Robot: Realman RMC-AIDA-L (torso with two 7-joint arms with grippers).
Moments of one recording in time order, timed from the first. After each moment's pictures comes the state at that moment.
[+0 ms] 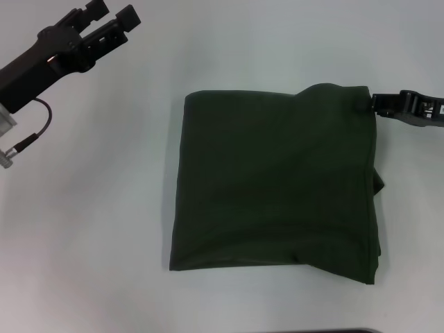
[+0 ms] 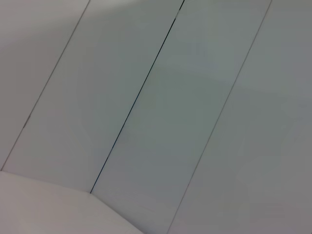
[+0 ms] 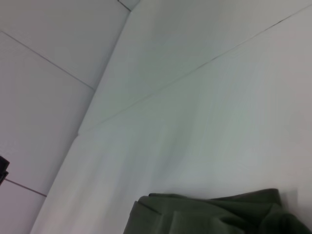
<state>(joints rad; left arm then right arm) -0.49 -2.16 0.45 0.50 1.68 1.55 -1.33 0.49 2.00 -0.46 -0.55 -2.16 -1.46 2.04</state>
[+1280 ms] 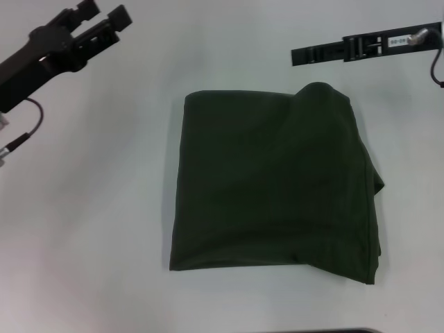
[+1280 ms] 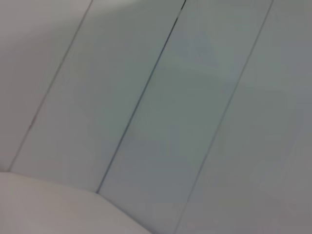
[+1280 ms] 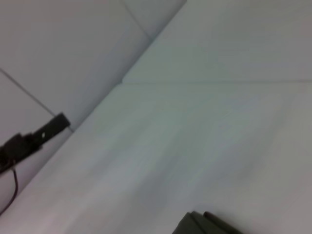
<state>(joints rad) -0.49 -2.15 0.44 0.50 1.69 1.53 -1.32 0.73 1.97 -0.69 -0.64 -2.16 -1.47 2.07</state>
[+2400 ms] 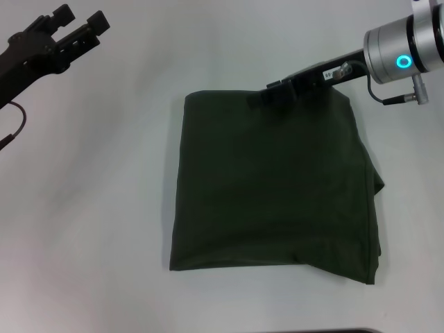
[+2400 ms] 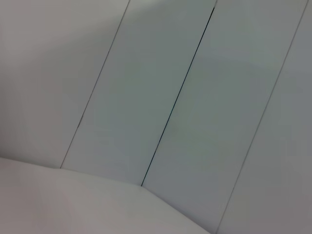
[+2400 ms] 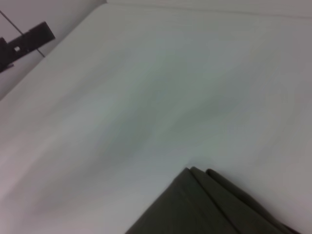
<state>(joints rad) -0.47 -2.13 0.43 0.50 1.68 1.45 -1.28 0.78 2.03 -1.02 -0.63 -2.18 -1.26 2.16</state>
